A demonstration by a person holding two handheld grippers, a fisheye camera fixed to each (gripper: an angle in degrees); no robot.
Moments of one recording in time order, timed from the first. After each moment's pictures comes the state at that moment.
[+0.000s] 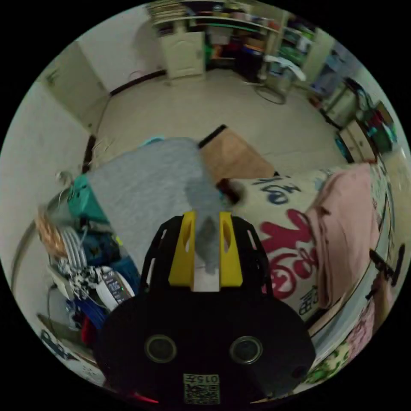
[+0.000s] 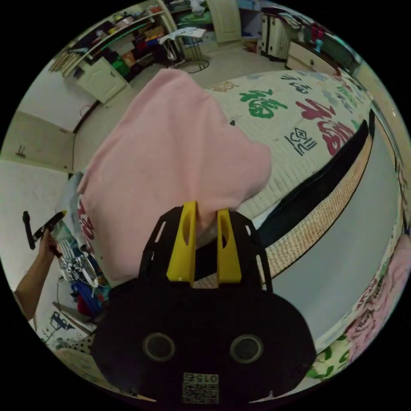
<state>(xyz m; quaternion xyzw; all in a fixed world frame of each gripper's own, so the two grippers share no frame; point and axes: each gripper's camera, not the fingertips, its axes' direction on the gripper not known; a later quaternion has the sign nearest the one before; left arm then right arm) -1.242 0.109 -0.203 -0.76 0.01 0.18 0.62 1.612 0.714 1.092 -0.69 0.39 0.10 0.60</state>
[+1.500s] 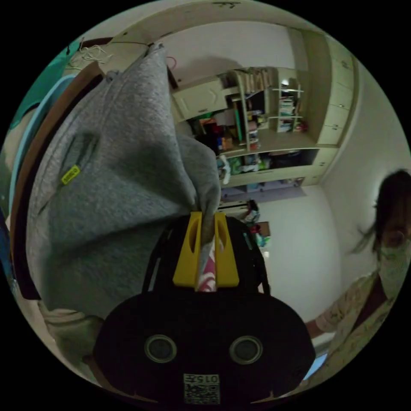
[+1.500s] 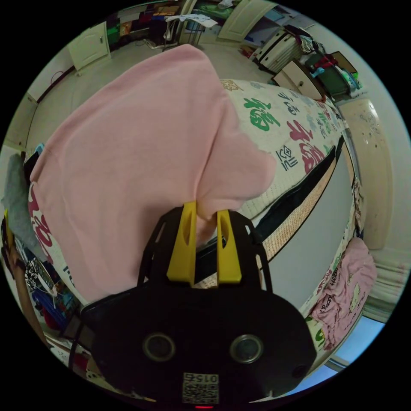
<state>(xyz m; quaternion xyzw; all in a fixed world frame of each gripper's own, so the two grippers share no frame) -1.714 0.021 -0.288 -0.59 0.17 -0.40 0.68 1.556 0.939 1.142 -0.72 0.49 -0.04 0.50</state>
